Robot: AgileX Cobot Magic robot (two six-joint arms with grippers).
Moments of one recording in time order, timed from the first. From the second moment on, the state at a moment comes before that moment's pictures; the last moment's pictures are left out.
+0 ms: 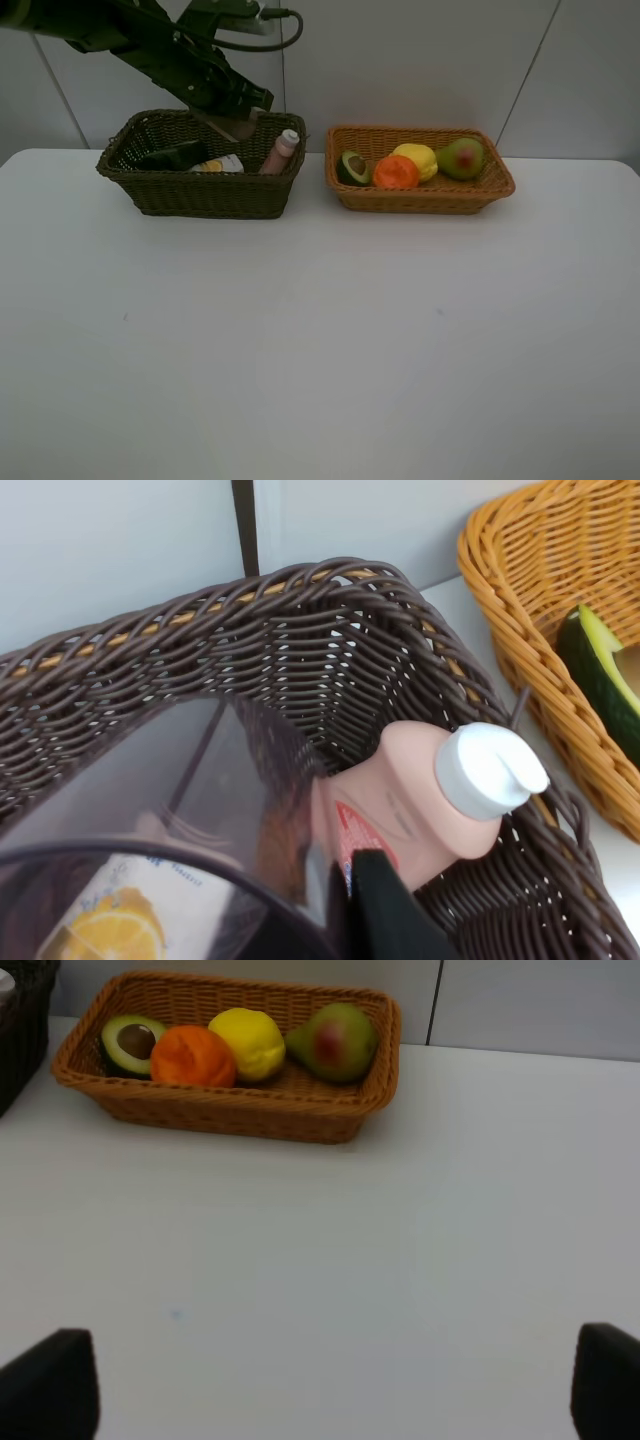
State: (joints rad) left arm -0.34 2.01 -1.46 -0.35 0.34 0.28; right arm 0.05 0.00 -0.52 0.01 1.04 -0.12
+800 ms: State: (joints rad) left arm -0.34 2.01 -1.46 -0.37 0.33 0.32; right arm 0.05 0.00 -0.52 0.01 1.04 -0.12
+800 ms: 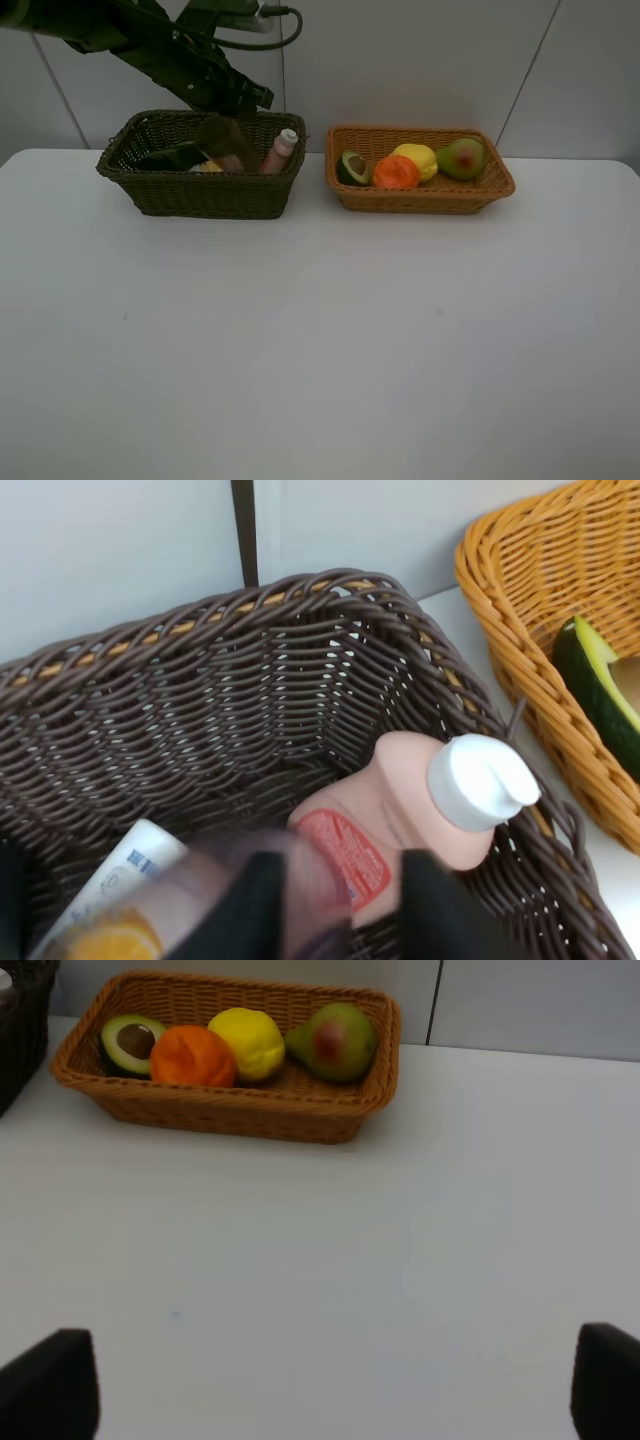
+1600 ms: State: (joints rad) left arm -0.34 2.01 -1.46 -0.38 0.37 0.36; right arm 0.05 0.00 -0.52 0.01 1.04 -0.12
